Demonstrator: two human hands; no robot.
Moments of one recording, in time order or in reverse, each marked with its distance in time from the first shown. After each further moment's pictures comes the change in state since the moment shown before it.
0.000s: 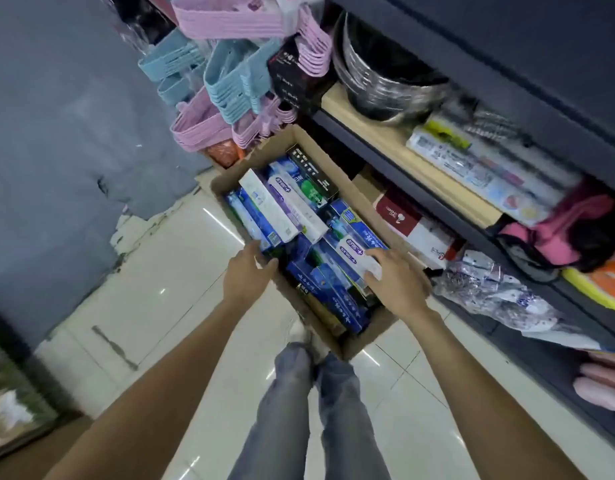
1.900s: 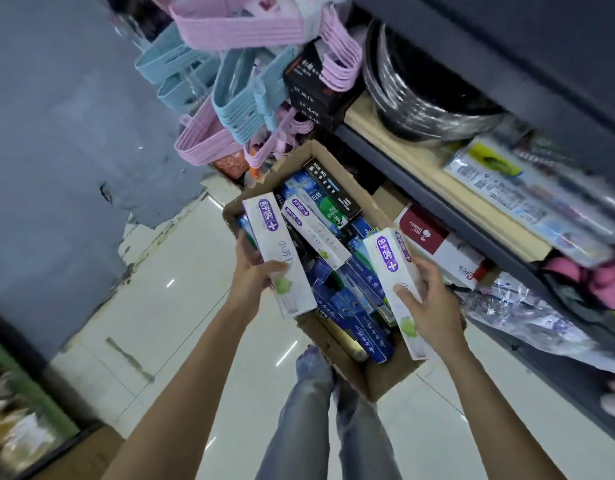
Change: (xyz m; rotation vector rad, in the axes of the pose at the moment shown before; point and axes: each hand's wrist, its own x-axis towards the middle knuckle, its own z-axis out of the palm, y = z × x) left_hand 0.076 0.021 -0.045 -1.002 -0.171 -0.271; right_hand 0.043 -0.017 -0.006 0.482 0.130 0.238
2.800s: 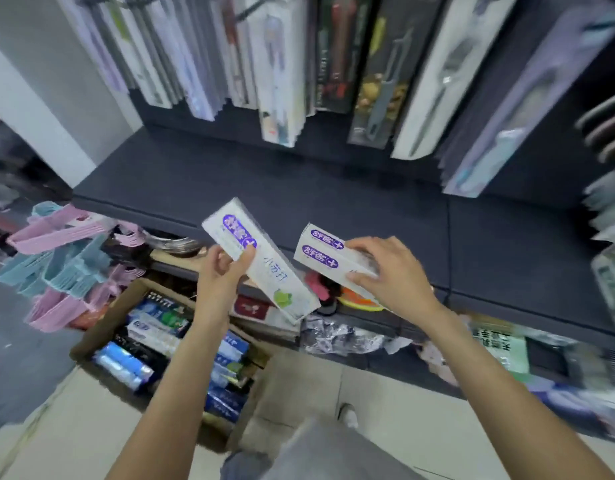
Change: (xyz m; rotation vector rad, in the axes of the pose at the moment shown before) left_hand -0.335 0.054 0.338 0.136 -0.391 0.507; right_hand -0.220 0.032 -0.408 -0.397 0.482 -0.475
